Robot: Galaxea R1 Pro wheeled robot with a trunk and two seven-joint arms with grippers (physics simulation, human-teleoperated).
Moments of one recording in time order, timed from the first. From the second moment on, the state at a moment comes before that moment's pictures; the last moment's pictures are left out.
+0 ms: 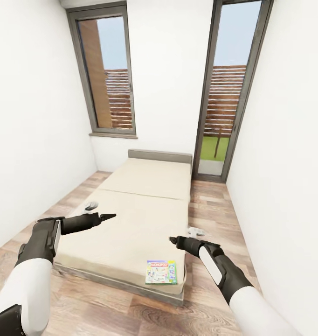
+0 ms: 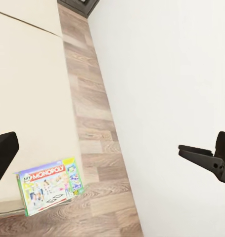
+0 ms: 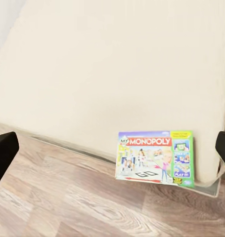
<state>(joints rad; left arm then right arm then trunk) -0.82 0.08 0.53 -0.85 -0.38 0.73 -1.17 -0.65 0.06 0.21 -0.77 -0.47 0.46 0.06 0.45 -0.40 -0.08</state>
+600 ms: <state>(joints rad) -0.82 0.08 0.53 -0.85 -0.38 0.73 -1.17 -0.65 0.06 0.21 -0.77 -0.47 0.45 0.06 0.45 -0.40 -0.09</state>
